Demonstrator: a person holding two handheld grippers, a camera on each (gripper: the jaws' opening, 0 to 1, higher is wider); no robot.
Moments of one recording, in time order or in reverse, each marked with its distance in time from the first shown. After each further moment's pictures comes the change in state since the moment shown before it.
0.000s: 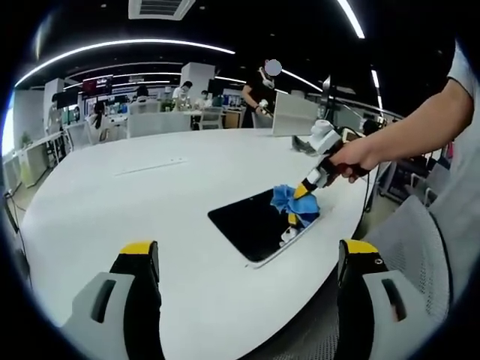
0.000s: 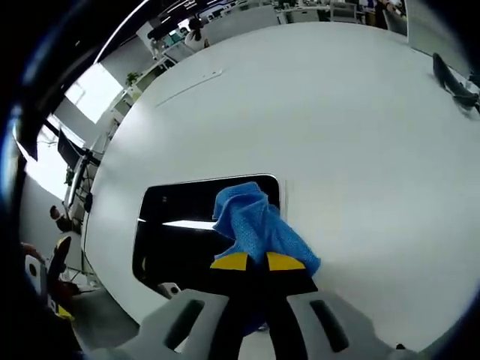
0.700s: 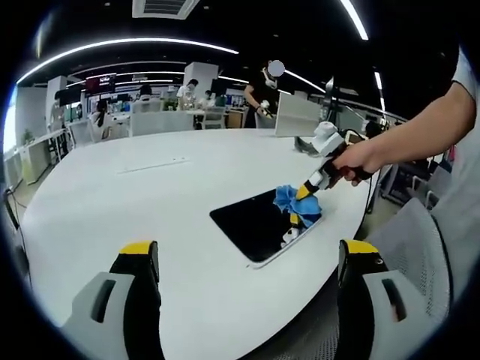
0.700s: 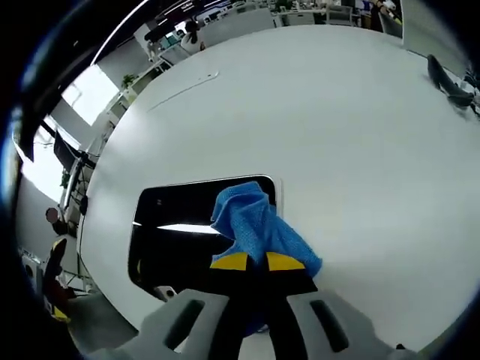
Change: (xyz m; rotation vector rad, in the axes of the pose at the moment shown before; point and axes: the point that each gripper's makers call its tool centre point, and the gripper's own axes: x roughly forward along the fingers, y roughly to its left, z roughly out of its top) left arm 0.000 0.000 0.000 -0.005 0.000 0.008; right arm -0.002 0.005 -0.004 0.002 -0.025 -0.031
